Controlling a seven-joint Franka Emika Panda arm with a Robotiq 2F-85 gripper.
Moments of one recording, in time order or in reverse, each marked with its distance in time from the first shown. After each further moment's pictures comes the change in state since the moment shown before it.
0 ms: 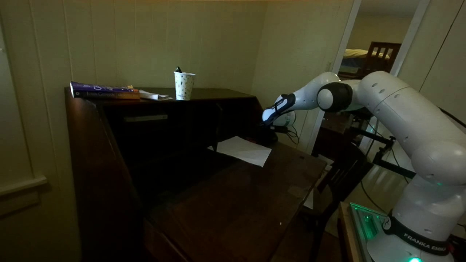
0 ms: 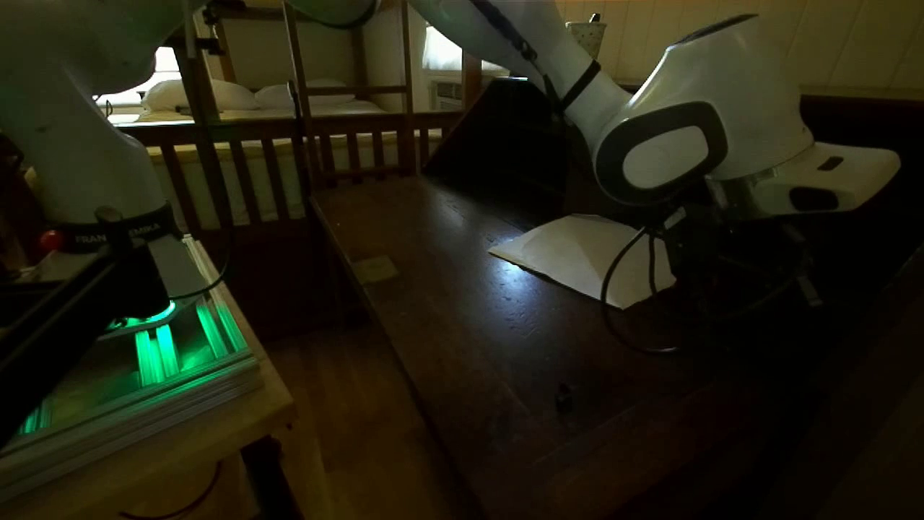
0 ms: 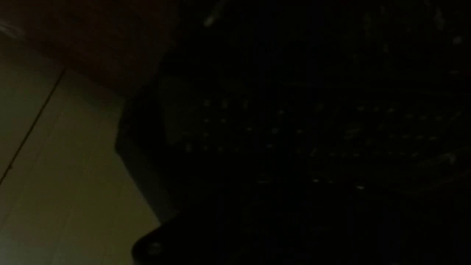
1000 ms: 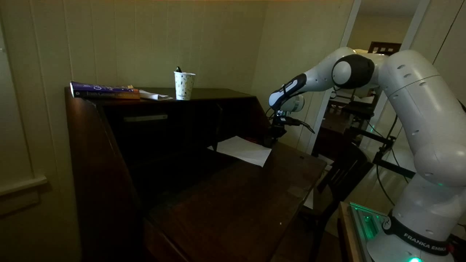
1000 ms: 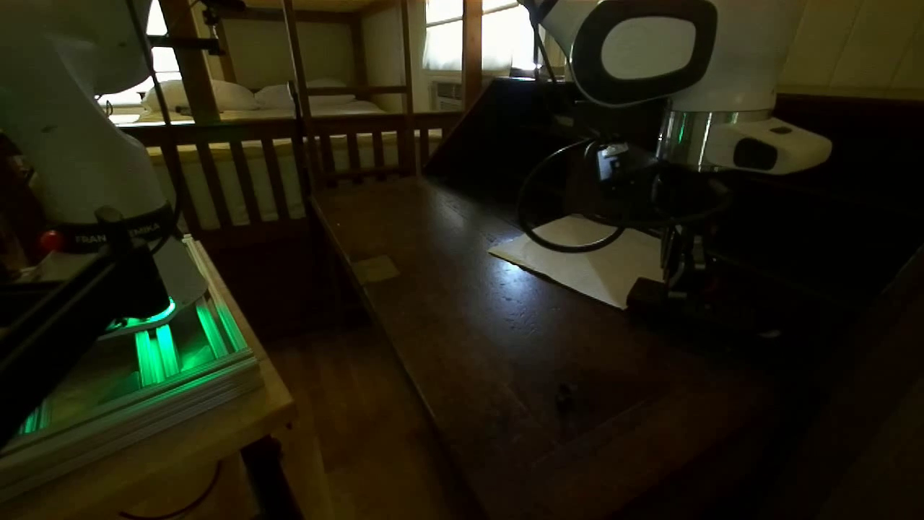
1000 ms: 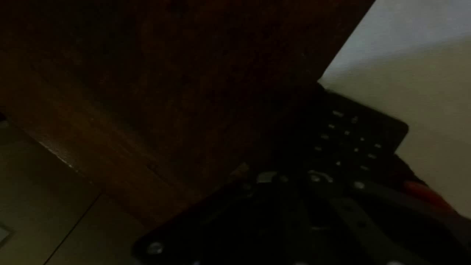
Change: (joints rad) arm 0.044 -0.282 -0.020 -0.265 -0.031 -0.503 -0.075
